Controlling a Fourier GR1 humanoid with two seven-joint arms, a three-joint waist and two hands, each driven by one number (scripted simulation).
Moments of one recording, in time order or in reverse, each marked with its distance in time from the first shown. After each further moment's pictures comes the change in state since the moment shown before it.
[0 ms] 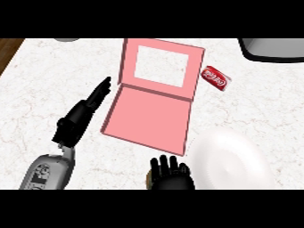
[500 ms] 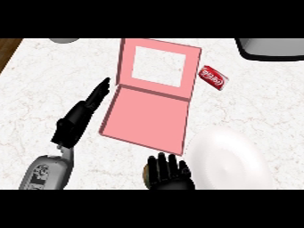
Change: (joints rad) left arm 0.007 0.004 0.003 0.000 0.000 -0.002 -0.001; right arm -0.067 -0.022 0.035 -0.015 0.118 -0.068 0.050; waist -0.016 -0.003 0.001
